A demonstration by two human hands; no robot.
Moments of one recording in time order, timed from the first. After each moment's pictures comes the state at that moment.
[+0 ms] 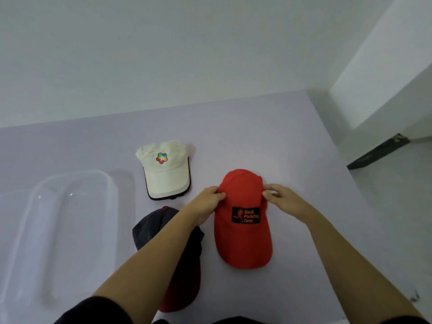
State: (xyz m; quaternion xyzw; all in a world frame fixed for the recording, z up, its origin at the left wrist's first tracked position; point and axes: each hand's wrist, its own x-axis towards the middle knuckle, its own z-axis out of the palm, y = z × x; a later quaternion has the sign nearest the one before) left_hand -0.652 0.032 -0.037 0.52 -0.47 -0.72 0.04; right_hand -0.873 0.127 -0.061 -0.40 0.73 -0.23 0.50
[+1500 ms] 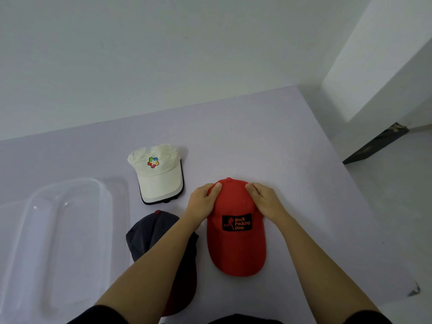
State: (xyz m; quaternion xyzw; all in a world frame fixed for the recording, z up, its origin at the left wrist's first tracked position) left_hand -0.656 0.039 -0.042 0.53 -0.64 -0.54 0.14; right_hand -0.832 0.118 -0.068 -0.42 0.76 -0.31 0.38
